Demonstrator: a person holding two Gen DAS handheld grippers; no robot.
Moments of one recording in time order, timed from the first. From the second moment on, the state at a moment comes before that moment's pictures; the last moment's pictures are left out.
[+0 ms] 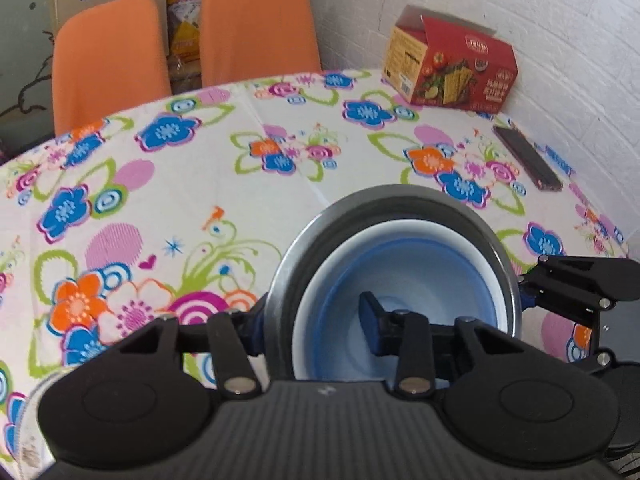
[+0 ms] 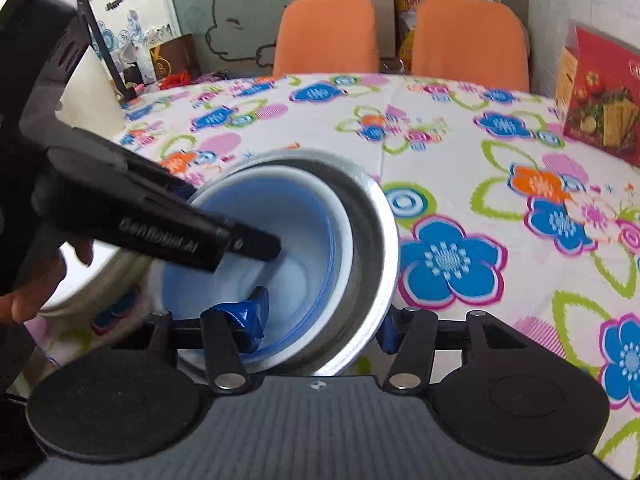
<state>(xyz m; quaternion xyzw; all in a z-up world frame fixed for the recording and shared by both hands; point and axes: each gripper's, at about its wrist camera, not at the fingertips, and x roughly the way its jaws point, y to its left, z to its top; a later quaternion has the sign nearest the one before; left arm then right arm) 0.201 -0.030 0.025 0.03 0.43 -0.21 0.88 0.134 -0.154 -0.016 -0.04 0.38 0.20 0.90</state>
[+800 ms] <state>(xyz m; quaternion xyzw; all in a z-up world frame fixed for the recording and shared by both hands) 0.131 0.152 -0.005 -0.03 0.48 -0.06 0.88 0.141 0.018 -0.022 -0.08 0.44 0.37 0.82</state>
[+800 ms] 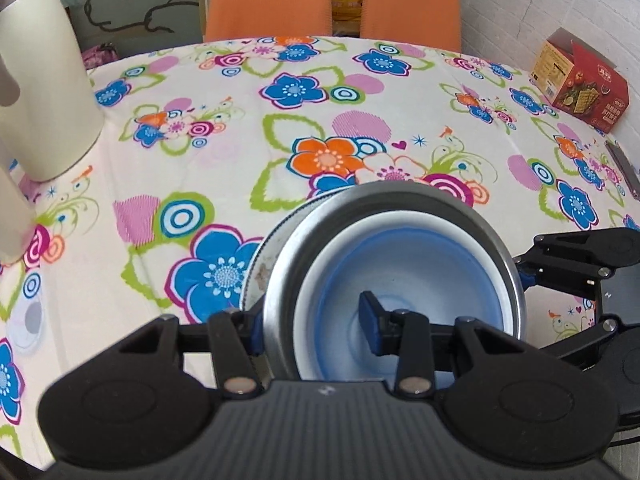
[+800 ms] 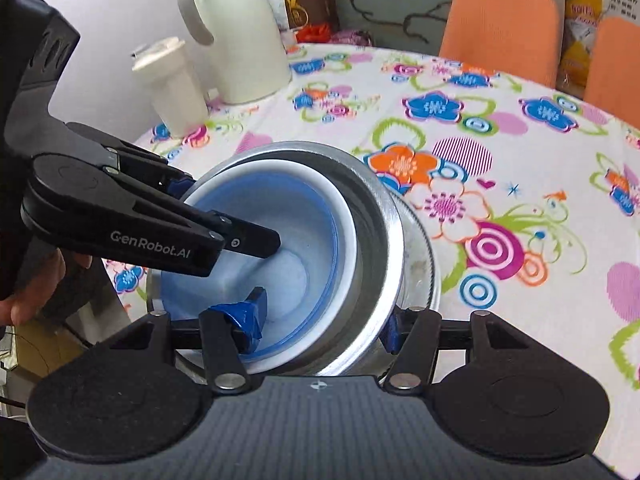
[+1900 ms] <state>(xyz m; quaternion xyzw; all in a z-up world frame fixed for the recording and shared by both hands) 0.110 0.121 0.044 -0.01 0.27 0.11 0.96 0.122 -0.001 0.001 -0.10 0.28 0.20 0.93</state>
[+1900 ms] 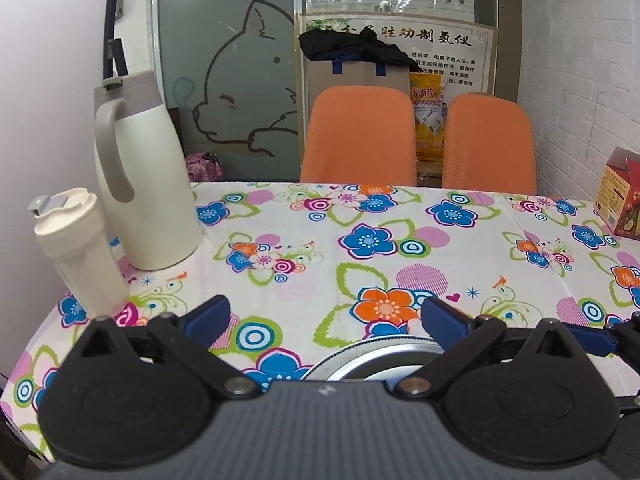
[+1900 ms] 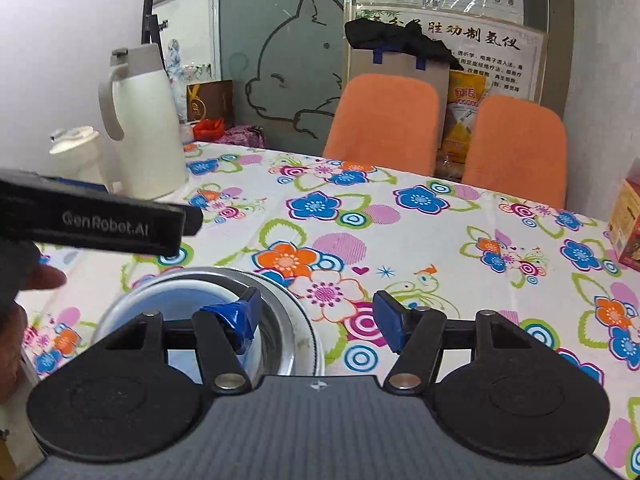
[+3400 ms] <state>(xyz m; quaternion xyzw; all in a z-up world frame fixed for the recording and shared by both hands) -0.032 0.067 0.023 -0.04 0.24 0.09 0.97 0.018 -0.085 -0.012 0.03 0.25 0.03 0.97</state>
